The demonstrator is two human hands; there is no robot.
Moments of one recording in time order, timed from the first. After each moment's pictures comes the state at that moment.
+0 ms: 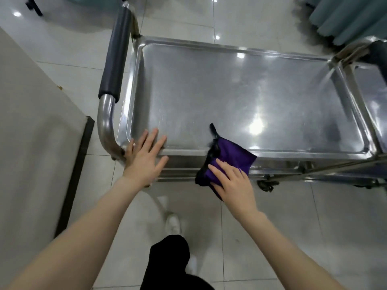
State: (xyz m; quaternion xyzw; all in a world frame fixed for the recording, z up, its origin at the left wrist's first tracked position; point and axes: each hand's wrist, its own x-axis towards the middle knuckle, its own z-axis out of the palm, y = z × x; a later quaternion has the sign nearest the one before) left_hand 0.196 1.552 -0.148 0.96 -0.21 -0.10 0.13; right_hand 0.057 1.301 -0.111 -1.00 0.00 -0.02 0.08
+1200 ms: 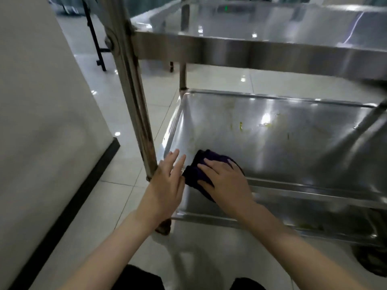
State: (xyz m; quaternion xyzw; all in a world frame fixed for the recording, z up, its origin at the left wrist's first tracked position) left_hand 0.178 1.582 -0.447 0.94 -0.24 0.09 0.20; right_hand 0.172 1.389 -0.447 -0.98 -0.12 -0.11 0.10
